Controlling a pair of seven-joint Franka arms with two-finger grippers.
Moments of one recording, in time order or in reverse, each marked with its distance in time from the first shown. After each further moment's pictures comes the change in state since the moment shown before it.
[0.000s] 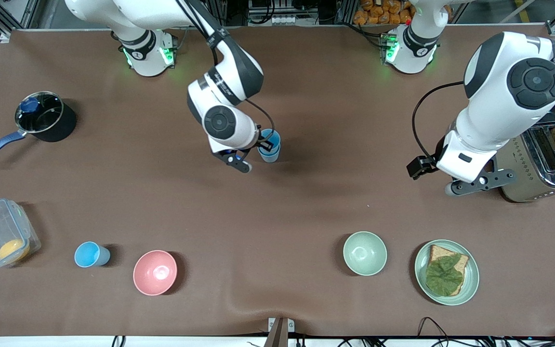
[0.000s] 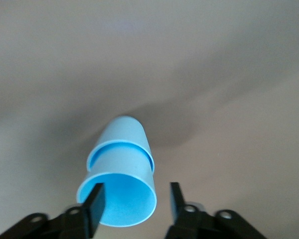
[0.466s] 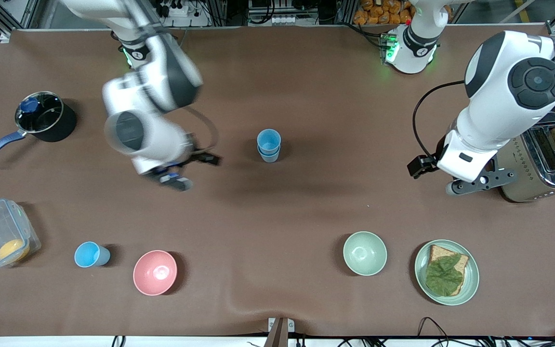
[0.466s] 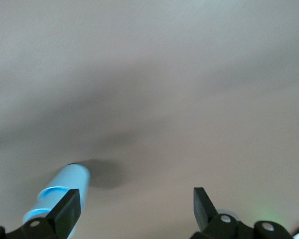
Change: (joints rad) left arm 0.001 -0.001 0.000 0.008 0.000 -0.016 0.001; right arm -0.253 -0.133 -0.074 0.008 -0.116 -0.213 -0.492
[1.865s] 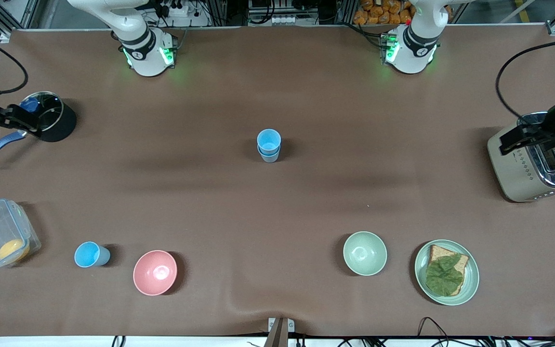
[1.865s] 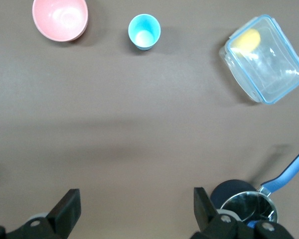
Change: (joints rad) left arm -0.020 -0.156 0.337 0.035 -0.089 -0.165 0.448; right arm -0.381 -0.373 -0.043 -0.036 -0.272 -0.104 -0.618
